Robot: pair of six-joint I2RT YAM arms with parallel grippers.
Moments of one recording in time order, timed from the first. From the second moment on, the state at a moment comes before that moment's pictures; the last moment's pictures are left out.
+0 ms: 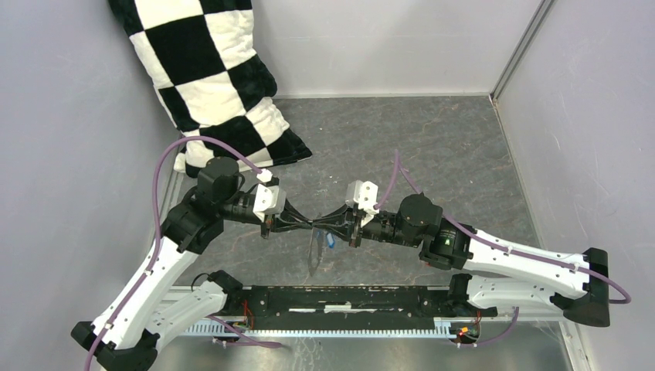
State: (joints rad) left arm -0.56 0.81 1.01 -0.60 1.05 0.45; right arm 1.22 1.00 0.87 0.16 -0.14 -0.02
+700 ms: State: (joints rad) left arm -0.56 0.80 0.99 -0.63 1.16 0.55; right arm 1.13 0.80 0.88 -0.26 0.23 0.13
